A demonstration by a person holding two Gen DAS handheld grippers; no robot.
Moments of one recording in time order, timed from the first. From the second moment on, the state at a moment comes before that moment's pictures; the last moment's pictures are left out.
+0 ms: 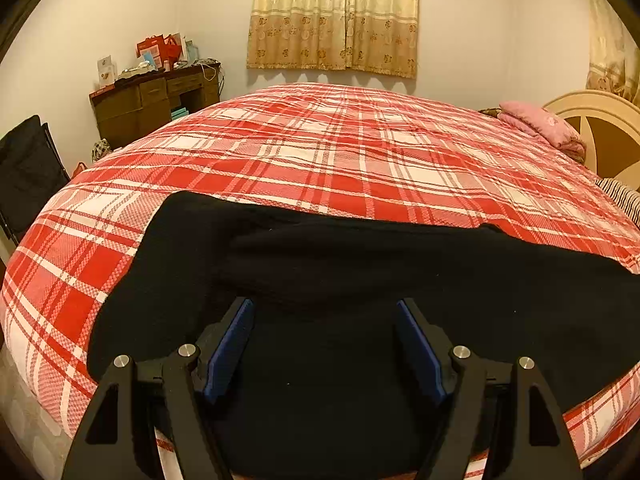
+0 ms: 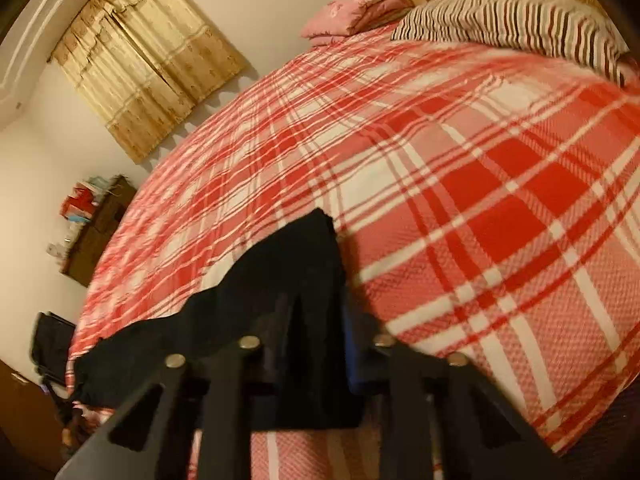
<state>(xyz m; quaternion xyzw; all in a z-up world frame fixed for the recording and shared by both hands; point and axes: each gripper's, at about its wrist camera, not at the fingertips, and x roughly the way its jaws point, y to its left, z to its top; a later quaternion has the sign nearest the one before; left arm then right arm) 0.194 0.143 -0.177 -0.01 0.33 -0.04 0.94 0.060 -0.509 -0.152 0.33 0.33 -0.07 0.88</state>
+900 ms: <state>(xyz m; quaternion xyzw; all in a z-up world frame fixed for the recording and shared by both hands) 0.194 0.179 -0.156 -0.02 0.31 0.00 0.95 0.072 -0.442 -0.086 0.27 0.26 -0.03 0.93</state>
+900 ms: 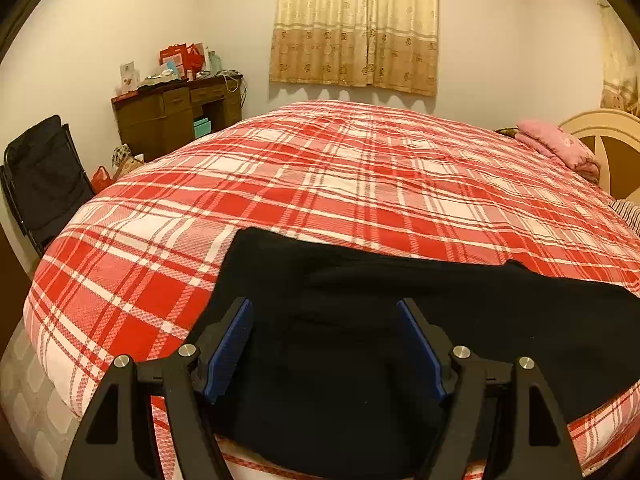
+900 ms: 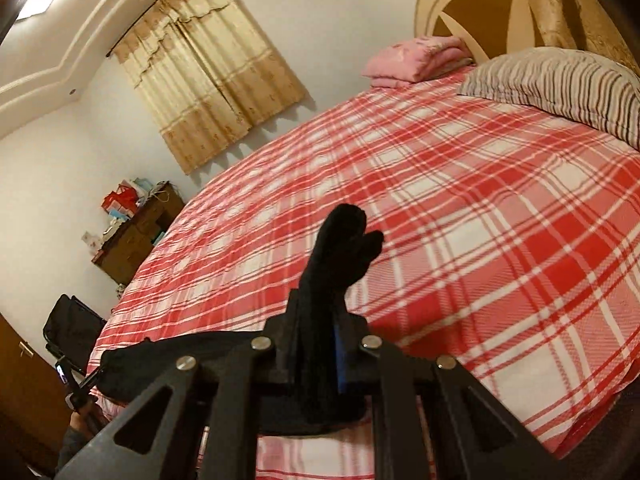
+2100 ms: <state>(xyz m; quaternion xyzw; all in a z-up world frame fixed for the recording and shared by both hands) 0.188 0.161 -0.184 0.06 0.27 0.01 0.96 0.166 -0.292 -0.074 0.25 0.28 0.13 0.92</state>
